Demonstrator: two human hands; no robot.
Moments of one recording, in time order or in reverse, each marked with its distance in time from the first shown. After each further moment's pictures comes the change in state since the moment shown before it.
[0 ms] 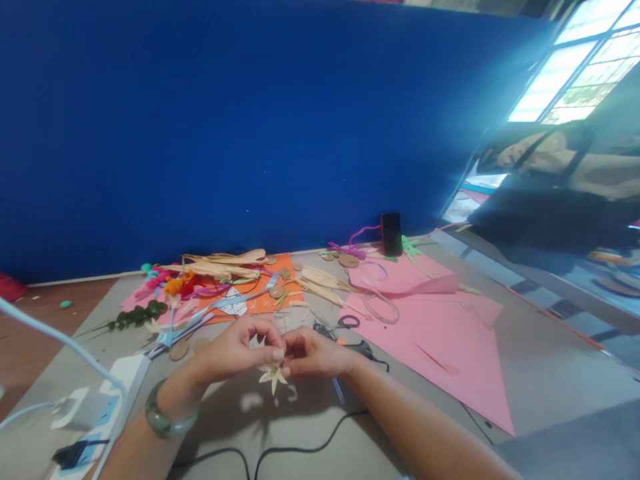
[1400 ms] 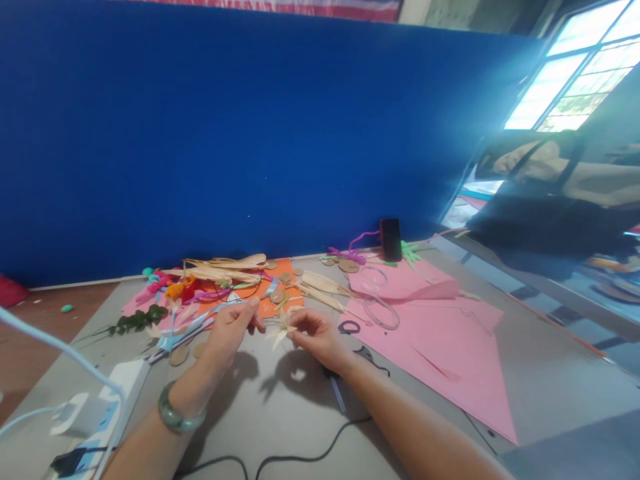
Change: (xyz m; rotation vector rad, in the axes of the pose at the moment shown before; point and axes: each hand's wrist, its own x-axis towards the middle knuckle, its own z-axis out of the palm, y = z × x) left_hand 0.017 -0.041 -0.004 -0.167 0.609 -0.071; right_hand 0.009 0.003 -0.005 -0.151 0.638 -0.334
